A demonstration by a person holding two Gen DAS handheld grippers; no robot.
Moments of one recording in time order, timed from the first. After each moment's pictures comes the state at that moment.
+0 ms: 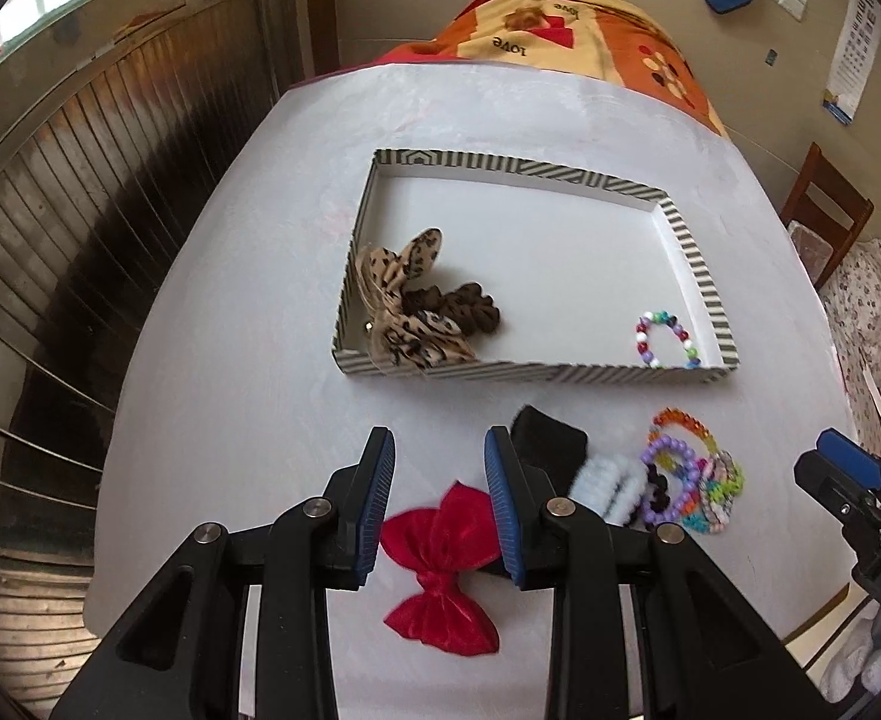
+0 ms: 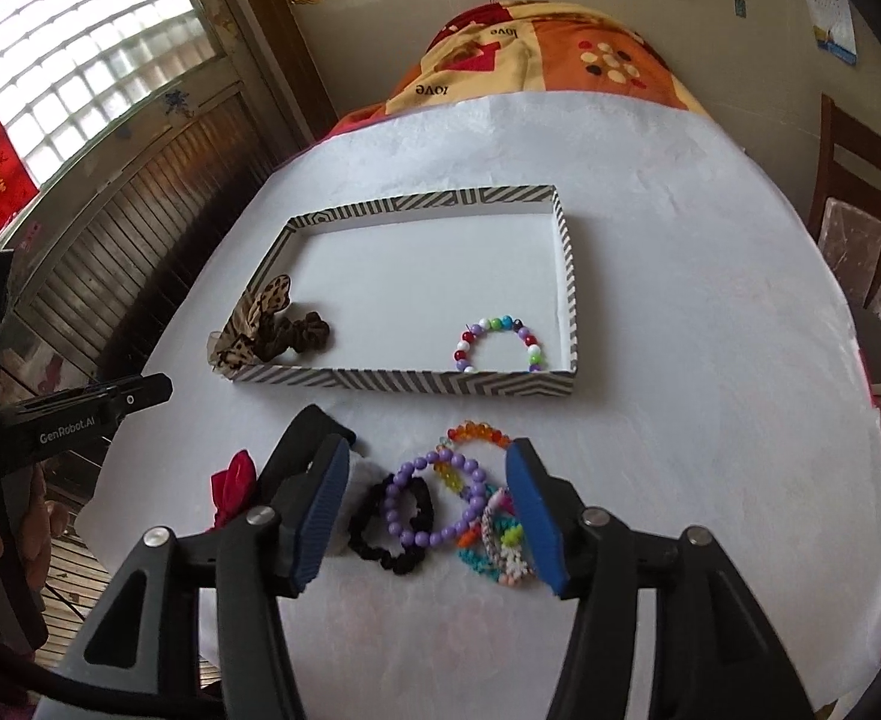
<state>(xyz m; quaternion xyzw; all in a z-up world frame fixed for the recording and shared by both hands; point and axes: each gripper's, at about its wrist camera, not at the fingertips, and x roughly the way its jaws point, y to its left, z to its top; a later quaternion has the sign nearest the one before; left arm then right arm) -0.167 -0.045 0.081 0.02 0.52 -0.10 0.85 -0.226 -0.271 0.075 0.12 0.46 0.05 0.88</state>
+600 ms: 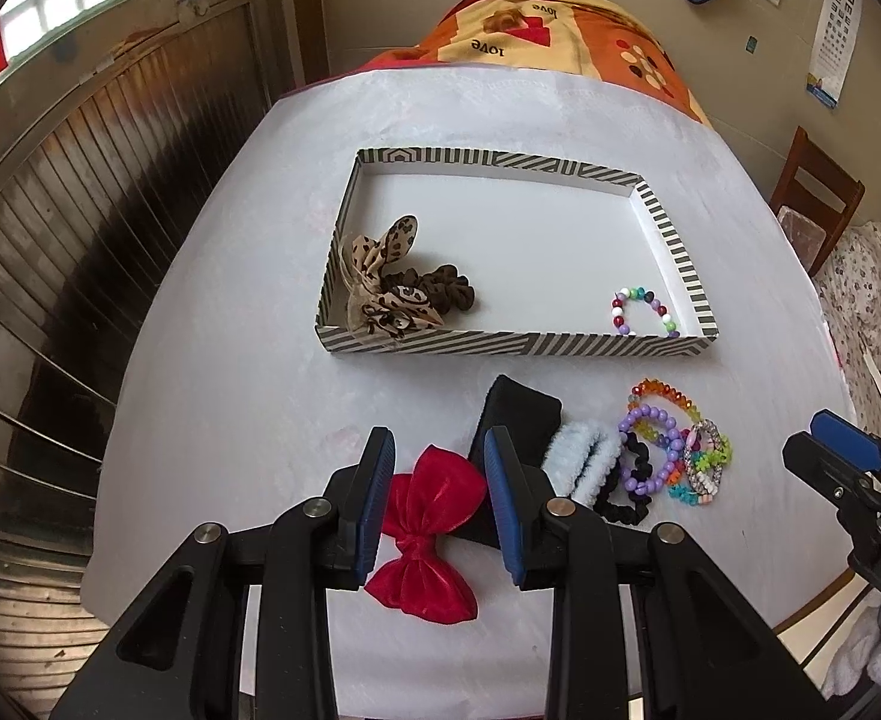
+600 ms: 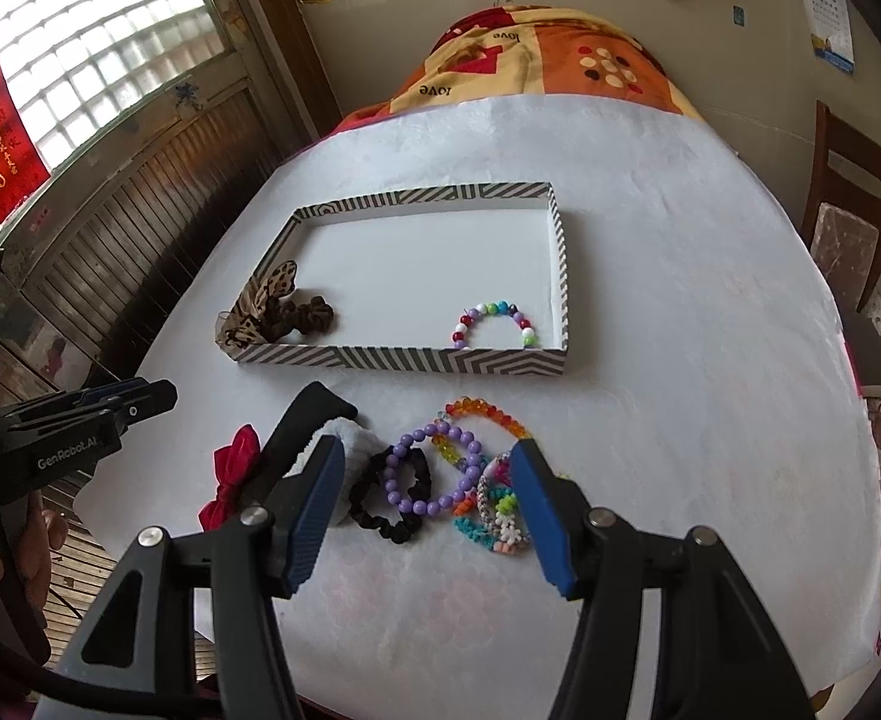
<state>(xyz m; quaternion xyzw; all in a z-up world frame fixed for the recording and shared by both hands) -0.195 -0.059 0.085 0.04 0.51 -0.10 0.85 -0.246 -0.273 0.077 0.12 0.46 0.05 0.88</state>
